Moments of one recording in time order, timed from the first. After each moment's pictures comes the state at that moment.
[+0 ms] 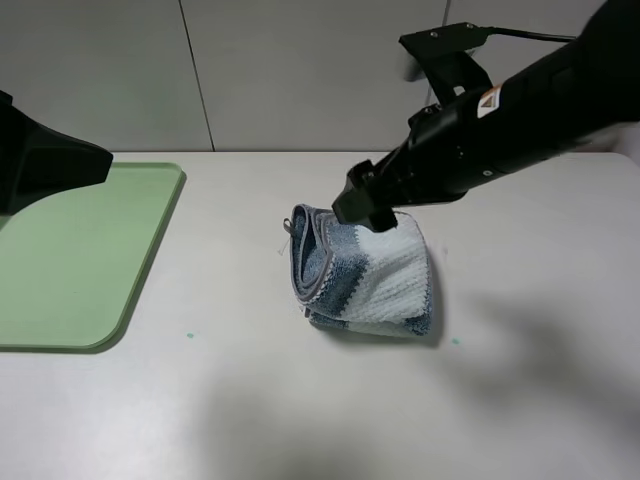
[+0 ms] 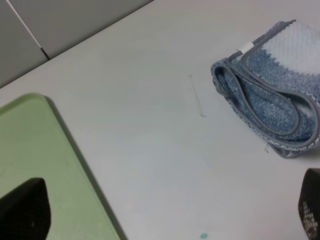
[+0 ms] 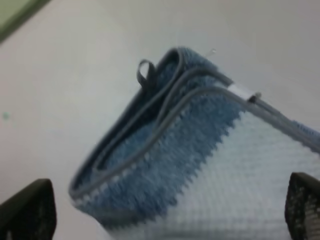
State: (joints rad) left arm -0.63 0.82 -0.77 0.25 0.59 -0.10; right arm 0.63 1.41 -0.87 0.28 0.38 -0.26
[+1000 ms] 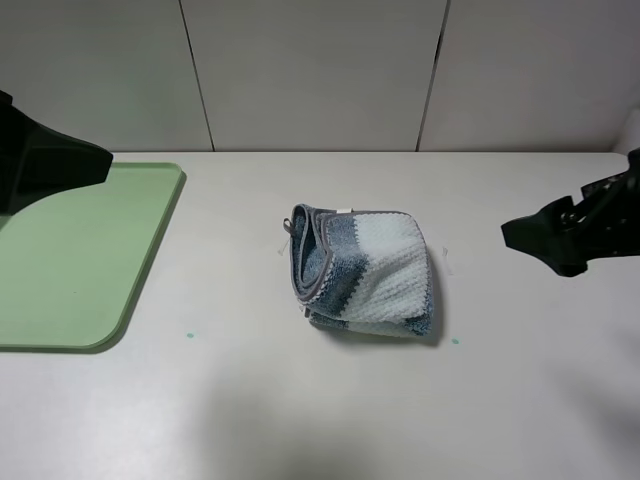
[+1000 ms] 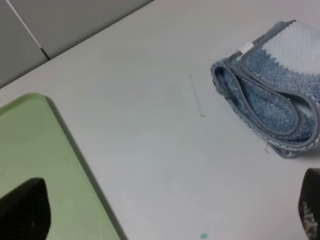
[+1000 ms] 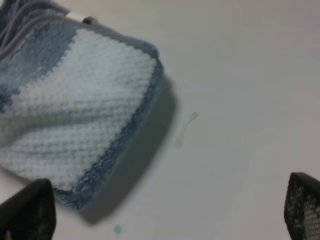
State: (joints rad) left arm -0.63 0.82 -0.77 0.25 0.59 -0.10; right arm 0.22 0.90 -0.54 0.30 0.45 -0.42
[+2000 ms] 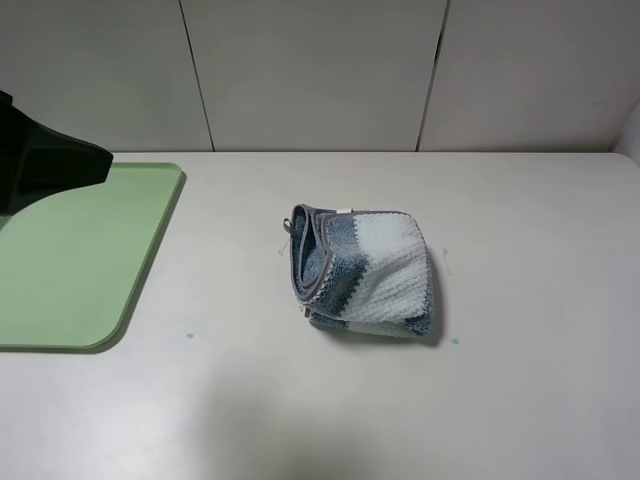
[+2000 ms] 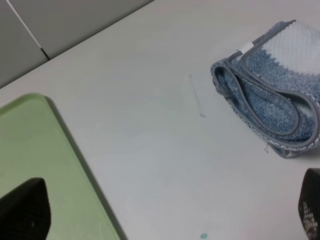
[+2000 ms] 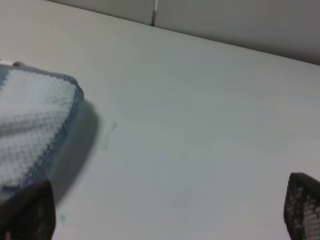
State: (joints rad) left arm -0.63 0.82 -0.77 0.25 0.59 -0.10; right arm -0.01 0.36 -0.54 0.18 0.77 -0.33
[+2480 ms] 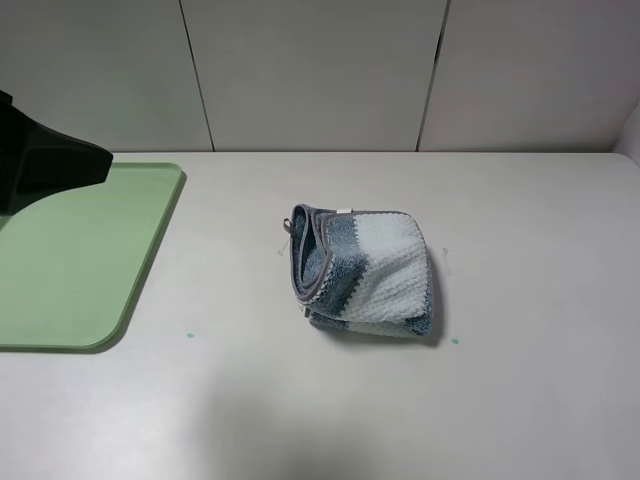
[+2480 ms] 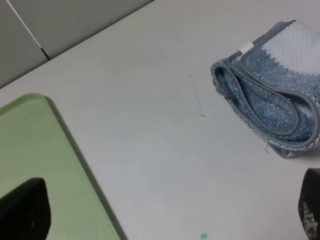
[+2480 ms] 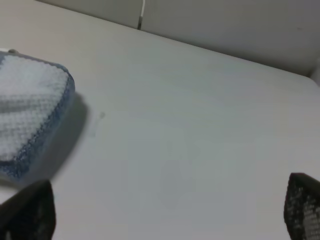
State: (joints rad) left arm -0.63 0.82 -0.77 0.25 0.59 -0.10; right arm -0.01 0.07 -0.53 0.12 0.95 -0.31
